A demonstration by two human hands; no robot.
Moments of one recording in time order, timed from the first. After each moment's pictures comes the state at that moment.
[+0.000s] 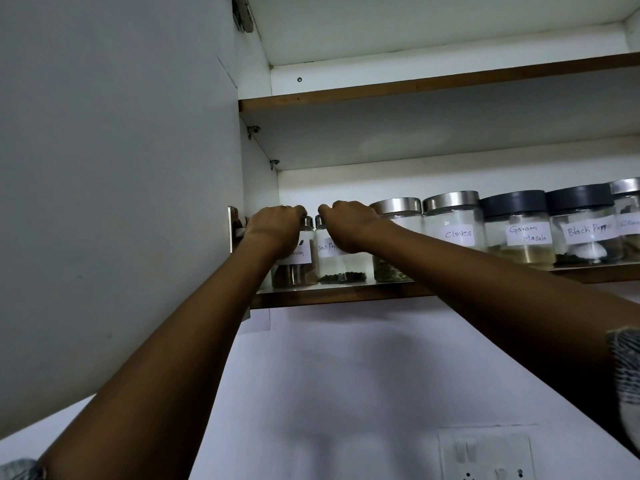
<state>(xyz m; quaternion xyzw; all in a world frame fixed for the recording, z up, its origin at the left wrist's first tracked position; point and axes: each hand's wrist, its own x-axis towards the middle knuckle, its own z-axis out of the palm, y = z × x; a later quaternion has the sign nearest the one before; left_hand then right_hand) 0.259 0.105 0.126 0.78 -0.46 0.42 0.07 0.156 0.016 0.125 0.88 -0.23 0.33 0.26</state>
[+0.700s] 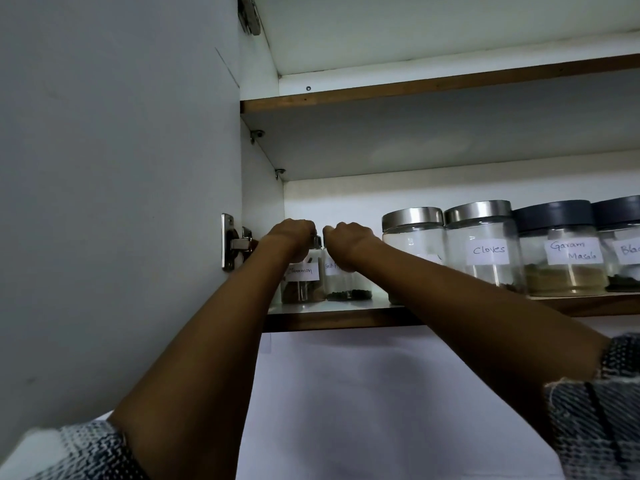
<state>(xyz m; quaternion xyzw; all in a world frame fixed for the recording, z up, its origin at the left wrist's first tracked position) 0.293 0.054 0.142 0.80 -0.49 0.31 0.13 0.203 -0.014 0.129 0.88 -0.28 0.29 0.25</state>
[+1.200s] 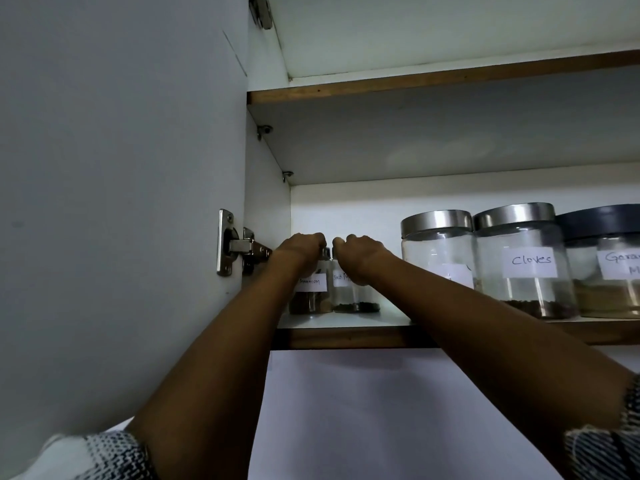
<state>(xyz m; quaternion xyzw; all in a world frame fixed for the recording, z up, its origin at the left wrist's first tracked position) 0.330 0.019 0.137 0.81 -0.48 0.30 0.15 0.229 -0.046 0.125 0.89 -0.28 0.27 0.25</state>
